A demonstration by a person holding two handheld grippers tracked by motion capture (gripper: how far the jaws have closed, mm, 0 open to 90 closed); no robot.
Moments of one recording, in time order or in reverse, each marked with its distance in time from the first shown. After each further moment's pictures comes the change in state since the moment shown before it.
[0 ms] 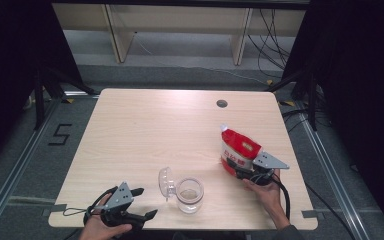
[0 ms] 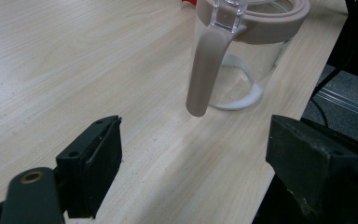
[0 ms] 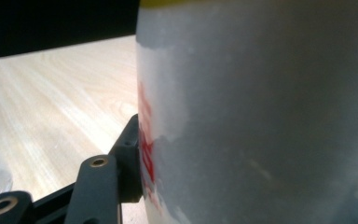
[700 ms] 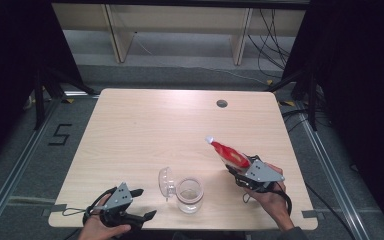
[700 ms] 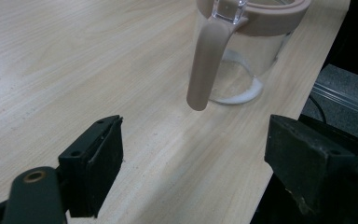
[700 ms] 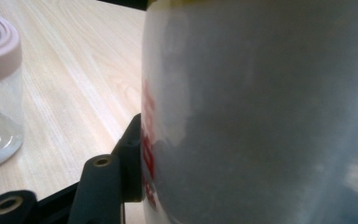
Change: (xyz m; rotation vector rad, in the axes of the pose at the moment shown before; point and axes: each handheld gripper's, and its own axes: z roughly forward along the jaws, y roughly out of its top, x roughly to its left) left arm 0.003 -0.003 -0.001 0.009 -0.007 0.013; right arm 0.036 0.031 -0.024 0.069 -0.062 -0.431
